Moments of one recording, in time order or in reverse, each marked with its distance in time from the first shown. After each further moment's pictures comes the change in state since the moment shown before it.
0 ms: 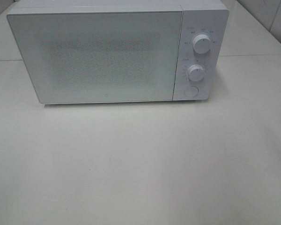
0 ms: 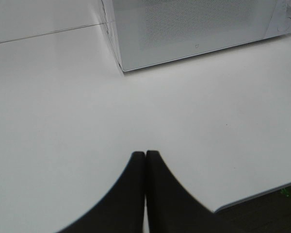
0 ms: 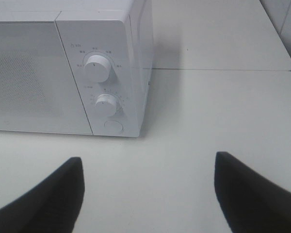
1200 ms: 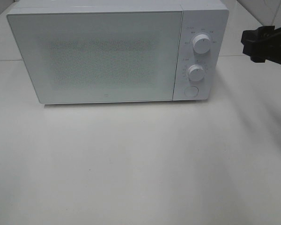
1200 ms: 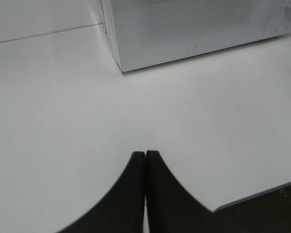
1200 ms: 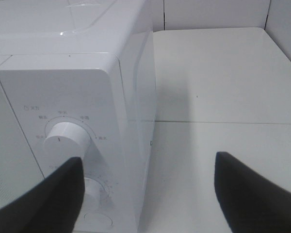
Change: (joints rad) left arm 0.000 0.000 0.000 -0.005 0.000 0.001; right arm 0.000 0.739 0.000 0.000 -0.916 0.000
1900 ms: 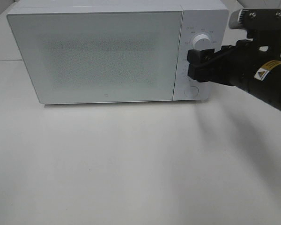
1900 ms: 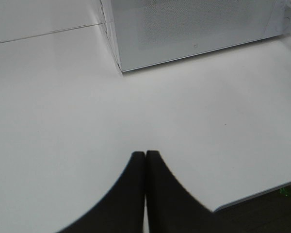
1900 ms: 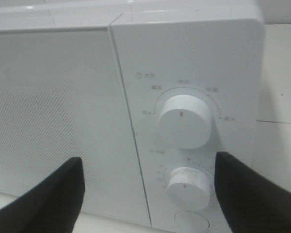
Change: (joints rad) left arm 0.000 0.000 0.000 -0.001 0.000 0.002; right arm 0.278 0.248 -0.001 0.134 -0.265 -0.057
